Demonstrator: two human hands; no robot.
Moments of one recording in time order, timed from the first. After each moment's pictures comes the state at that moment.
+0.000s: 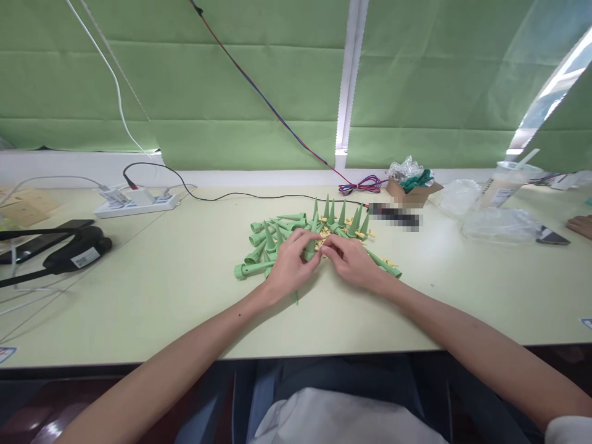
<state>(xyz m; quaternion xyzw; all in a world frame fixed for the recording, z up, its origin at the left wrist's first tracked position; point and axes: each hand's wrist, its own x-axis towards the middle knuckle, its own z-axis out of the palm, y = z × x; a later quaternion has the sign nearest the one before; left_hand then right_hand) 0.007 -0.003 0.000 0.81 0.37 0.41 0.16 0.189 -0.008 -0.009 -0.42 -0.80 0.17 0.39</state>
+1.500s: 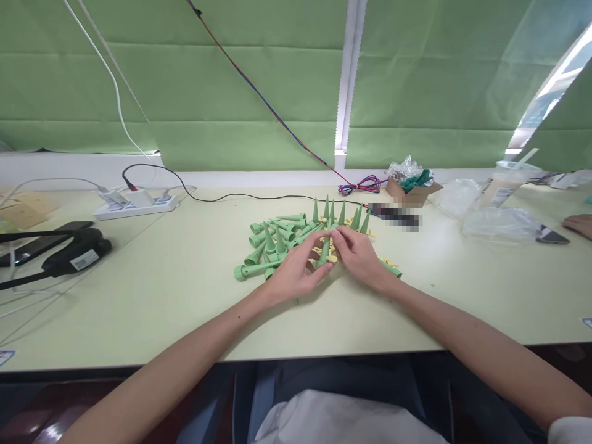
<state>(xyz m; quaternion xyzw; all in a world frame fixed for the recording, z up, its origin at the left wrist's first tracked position) 0.006 -0.010 0.004 0.84 0.33 0.33 0.28 0.191 -0.009 -0.001 -0.45 -0.72 0.20 0.49</state>
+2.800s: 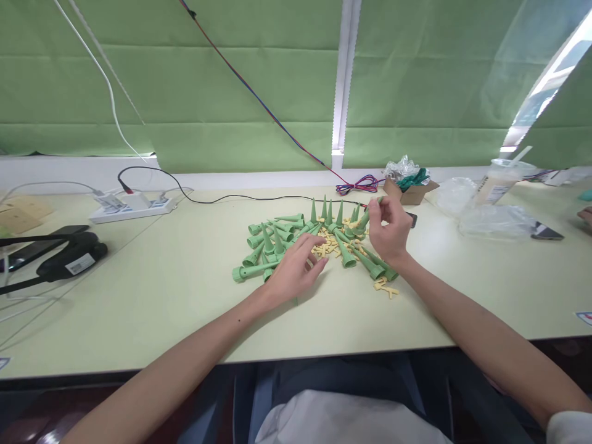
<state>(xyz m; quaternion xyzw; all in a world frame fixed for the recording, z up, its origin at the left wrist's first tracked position) 0.007 -0.009 -0.002 0.85 0.33 0.35 0.21 0.232 0.016 0.015 -0.48 -0.58 -0.11 0.64</state>
